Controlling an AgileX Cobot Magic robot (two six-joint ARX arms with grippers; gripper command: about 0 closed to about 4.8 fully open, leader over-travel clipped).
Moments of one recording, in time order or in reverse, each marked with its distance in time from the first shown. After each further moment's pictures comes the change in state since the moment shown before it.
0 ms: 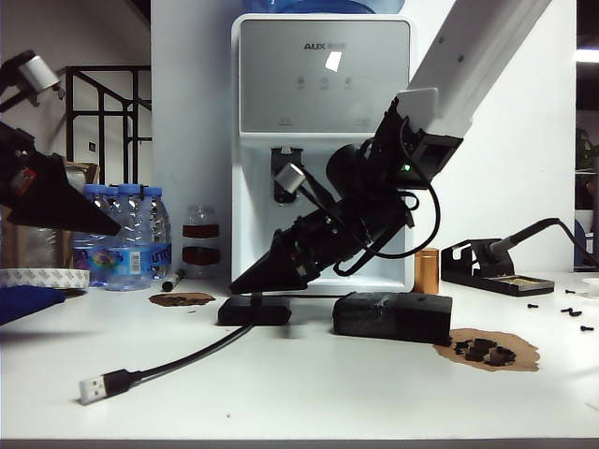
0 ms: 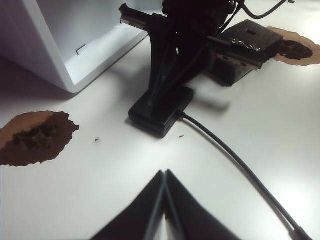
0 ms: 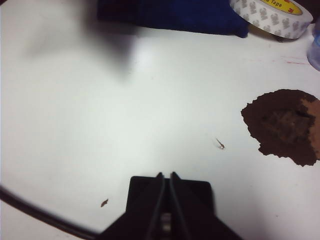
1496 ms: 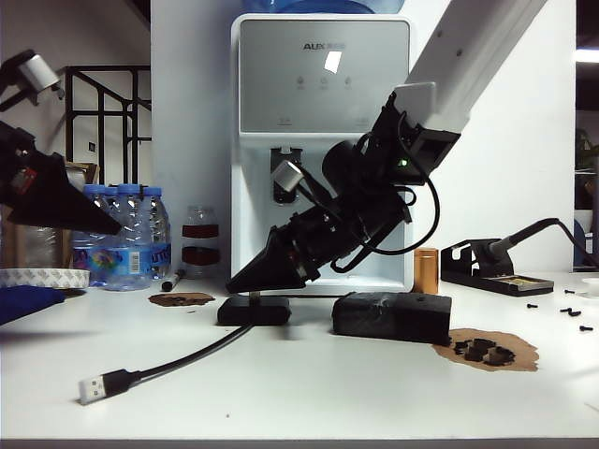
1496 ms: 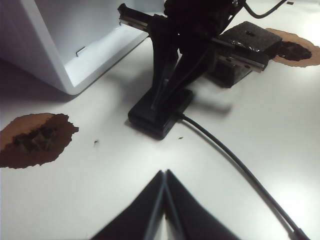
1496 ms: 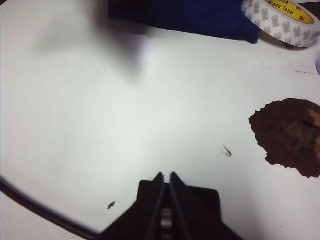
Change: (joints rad) left arm -0.001 0.000 0.000 0.004 0.003 0.000; right arm 0.009 -0.009 -0.002 -0.006 0.029 -0.055
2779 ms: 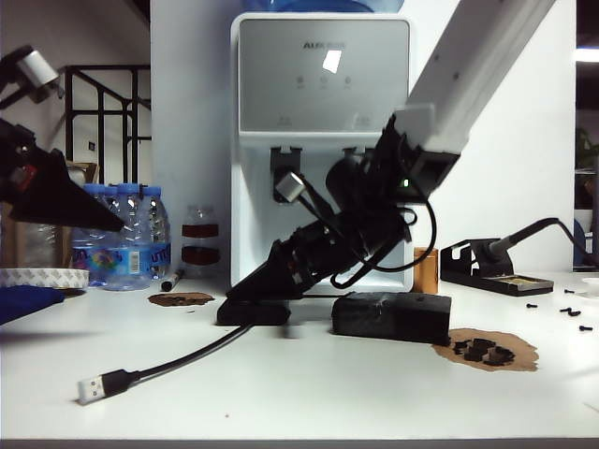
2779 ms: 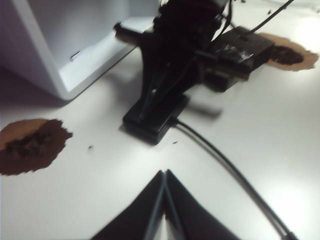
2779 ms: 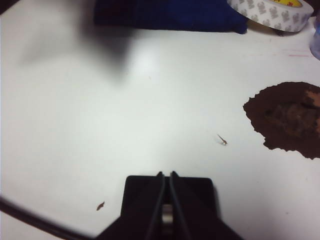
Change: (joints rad) left arm 0.000 0.000 0.000 0.000 0.034 0.000; right arm -0.008 0.063 0.013 0.061 -0.055 0.121
